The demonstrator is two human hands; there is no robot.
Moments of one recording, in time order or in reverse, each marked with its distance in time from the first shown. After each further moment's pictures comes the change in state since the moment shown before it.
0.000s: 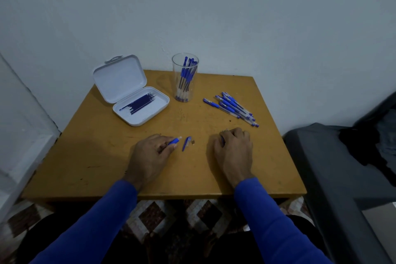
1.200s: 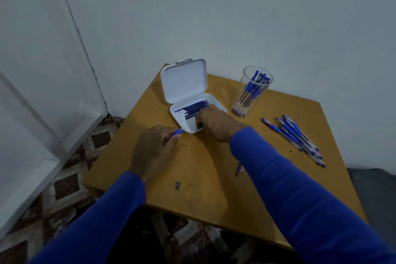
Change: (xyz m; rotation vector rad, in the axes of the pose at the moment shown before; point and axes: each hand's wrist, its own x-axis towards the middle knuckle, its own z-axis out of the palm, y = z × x) left_hand 0.017 -0.087 -0.078 0.179 0.171 -0.251; right_hand 0.123 -0.192 0.052 -0.208 -0.521 -0.873
